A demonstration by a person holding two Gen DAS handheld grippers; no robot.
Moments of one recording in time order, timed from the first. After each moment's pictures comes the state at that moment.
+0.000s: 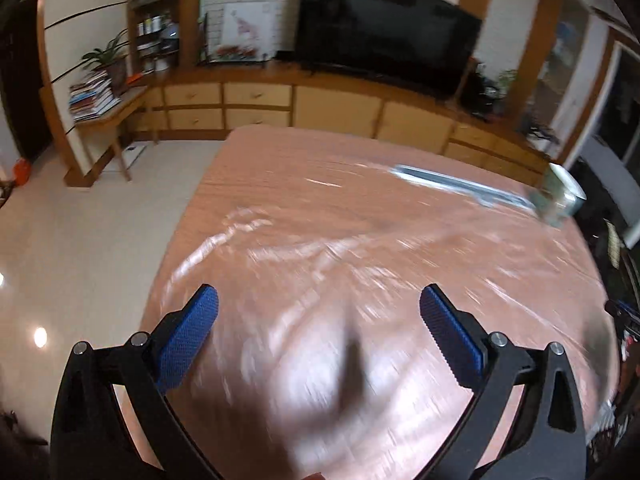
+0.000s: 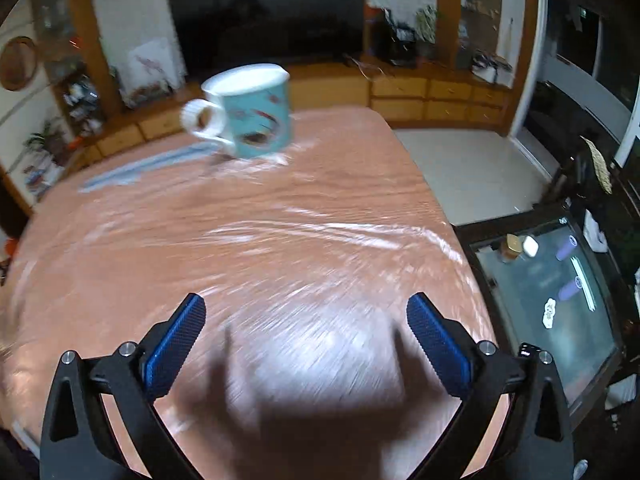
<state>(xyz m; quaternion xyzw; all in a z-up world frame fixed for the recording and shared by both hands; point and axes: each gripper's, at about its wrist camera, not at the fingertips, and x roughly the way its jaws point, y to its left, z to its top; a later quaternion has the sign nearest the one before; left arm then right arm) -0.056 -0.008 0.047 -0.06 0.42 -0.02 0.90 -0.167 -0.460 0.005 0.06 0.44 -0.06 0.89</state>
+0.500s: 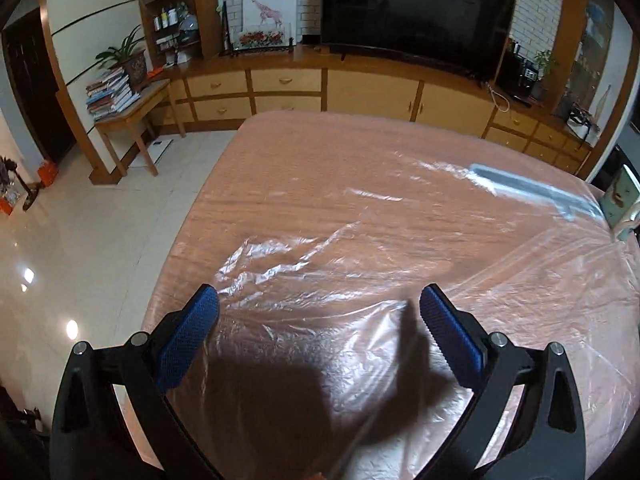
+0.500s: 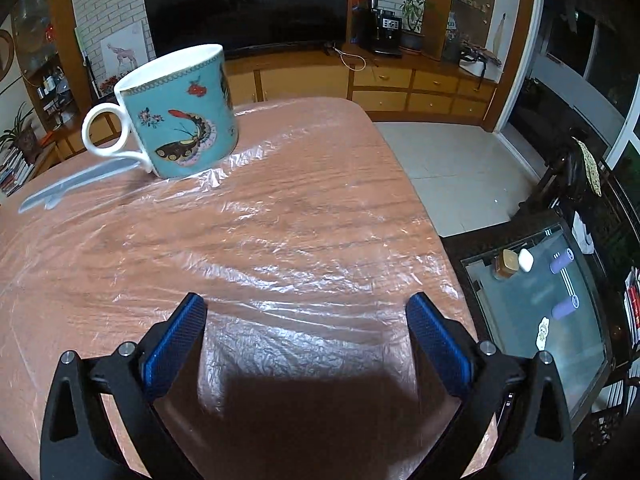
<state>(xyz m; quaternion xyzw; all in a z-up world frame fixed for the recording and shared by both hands) 0.004 0.005 0.006 -0.03 0.45 0.03 0.89 -0.104 -0.489 -0.027 0.04 0.45 -0.09 0.89</state>
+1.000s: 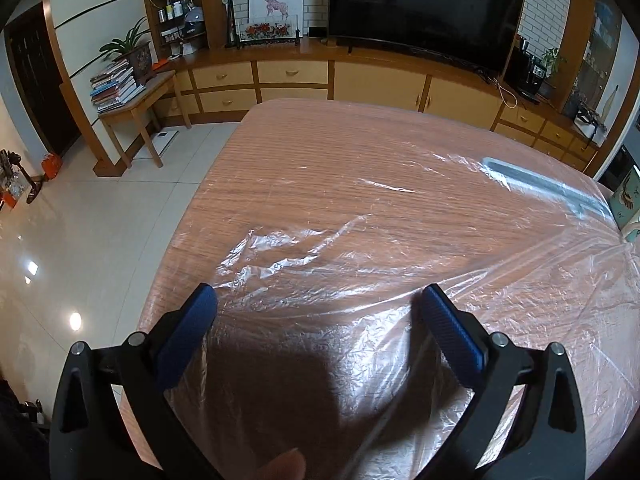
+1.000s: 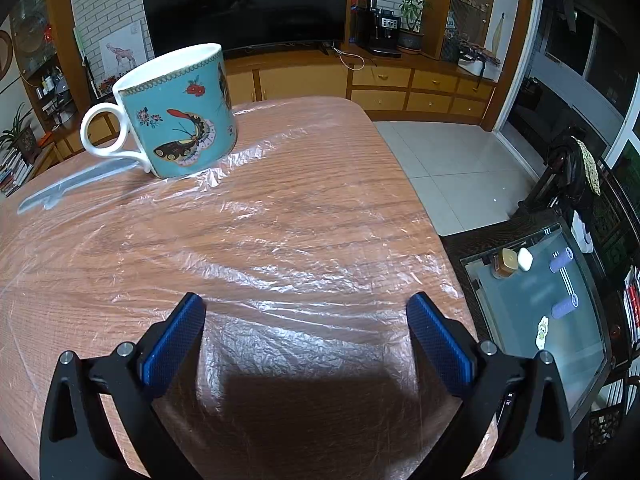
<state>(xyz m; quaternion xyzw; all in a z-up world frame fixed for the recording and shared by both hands) 0.012 0.007 0.009 -0.02 0.46 0.04 0.89 -0.105 -0.488 -0.026 0.04 0.45 -0.09 0.89</state>
